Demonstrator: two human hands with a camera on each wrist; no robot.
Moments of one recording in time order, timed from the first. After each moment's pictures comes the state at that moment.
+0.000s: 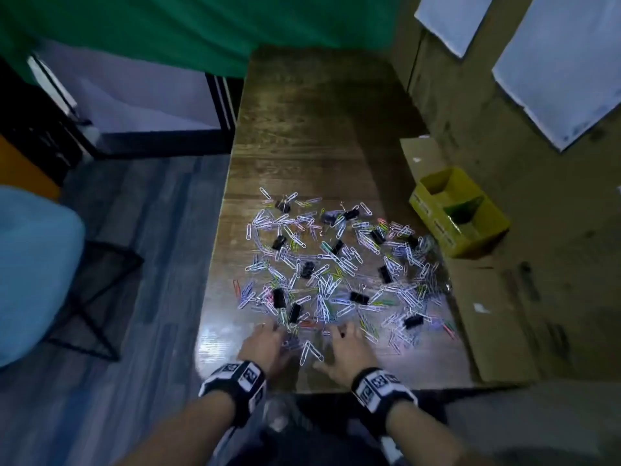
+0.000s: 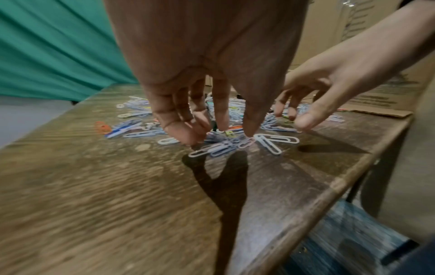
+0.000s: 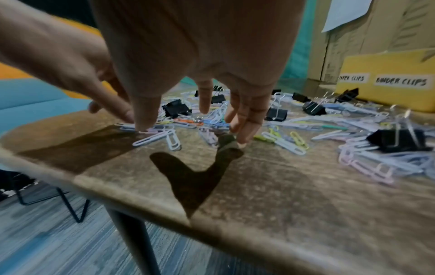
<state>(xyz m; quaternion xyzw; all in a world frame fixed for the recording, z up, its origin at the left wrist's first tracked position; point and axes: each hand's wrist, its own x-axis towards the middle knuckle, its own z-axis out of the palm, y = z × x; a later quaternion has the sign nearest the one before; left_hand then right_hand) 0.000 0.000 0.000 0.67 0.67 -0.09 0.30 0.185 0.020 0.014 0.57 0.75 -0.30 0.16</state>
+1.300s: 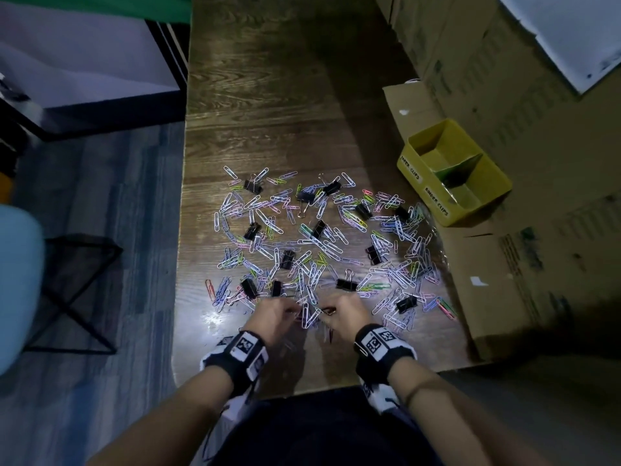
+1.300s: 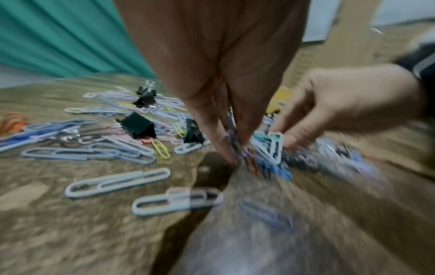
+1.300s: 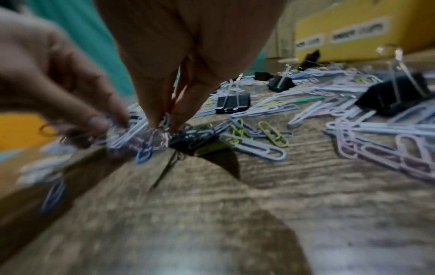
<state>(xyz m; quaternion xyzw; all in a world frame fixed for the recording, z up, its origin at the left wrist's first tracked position) 0.023 0.072 -0.009 0.66 0.64 0.05 0.39 0.204 0.092 -0.022 0.58 0.70 -0.41 -0.02</state>
